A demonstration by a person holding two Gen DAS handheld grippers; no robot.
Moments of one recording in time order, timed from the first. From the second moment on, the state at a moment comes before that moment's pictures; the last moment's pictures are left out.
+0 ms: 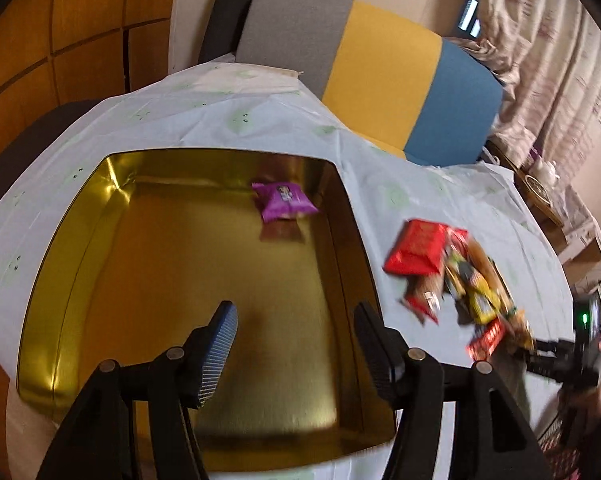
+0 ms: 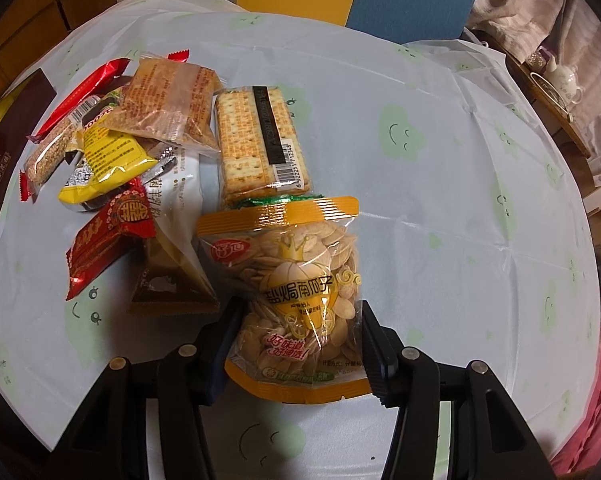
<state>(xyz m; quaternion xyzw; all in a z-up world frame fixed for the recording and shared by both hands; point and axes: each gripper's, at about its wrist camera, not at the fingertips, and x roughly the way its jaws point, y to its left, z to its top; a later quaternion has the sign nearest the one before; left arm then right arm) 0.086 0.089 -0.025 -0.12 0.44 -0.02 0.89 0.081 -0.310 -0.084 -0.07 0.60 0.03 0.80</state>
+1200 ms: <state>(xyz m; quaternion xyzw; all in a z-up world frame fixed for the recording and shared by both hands) 0.028 0.146 -0.039 -0.15 0.44 0.06 0.89 0.069 -0.040 0.013 -0.03 0.50 0.32 0.80</state>
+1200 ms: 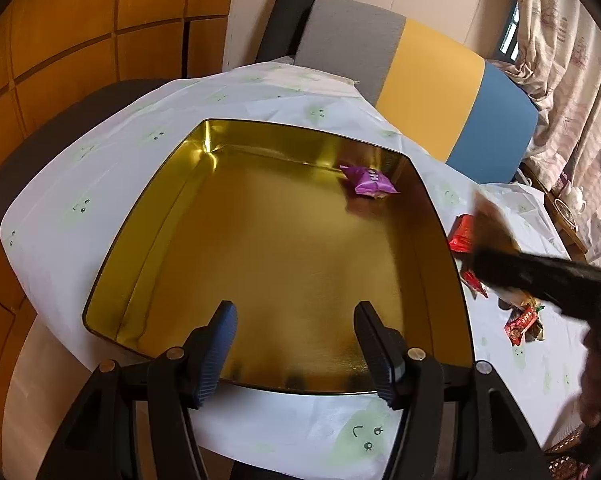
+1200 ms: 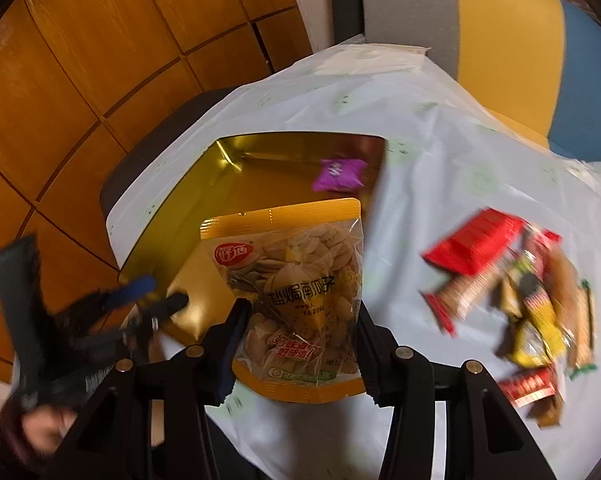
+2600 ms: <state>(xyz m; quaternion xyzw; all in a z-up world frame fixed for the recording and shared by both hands) 0.043 0.025 -0.010 -0.04 0.45 -0.13 0.89 0.093 -0.365 -0.001 -0.01 0.48 -0.02 0.88</state>
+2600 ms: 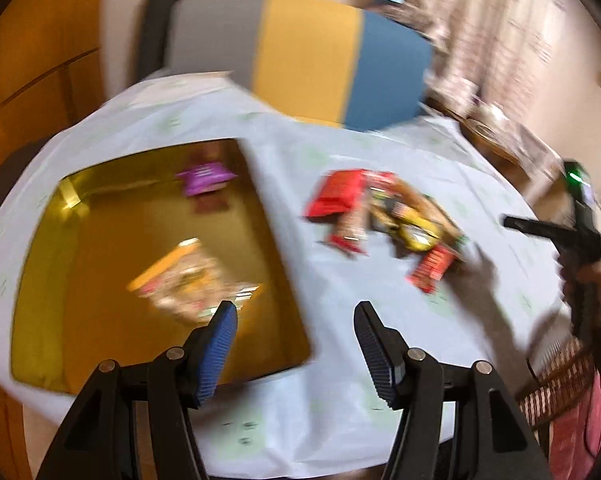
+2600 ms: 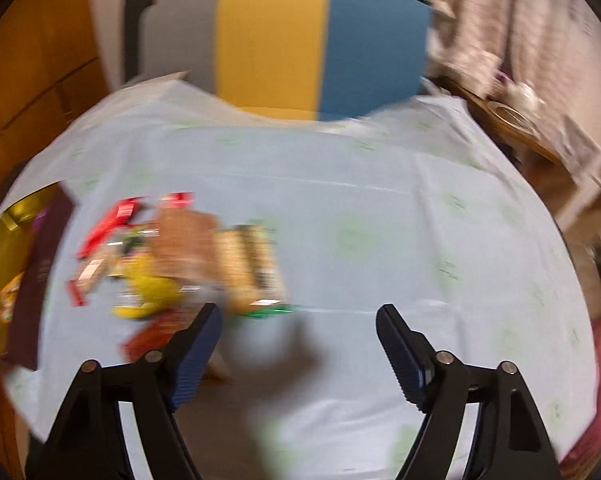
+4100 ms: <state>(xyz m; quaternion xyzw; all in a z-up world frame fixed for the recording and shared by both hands) 0.068 -0.117 -0.085 0.09 0.49 -0.23 0.84 0.100 -0.394 -0.019 0.08 0.49 -0.02 0.87</state>
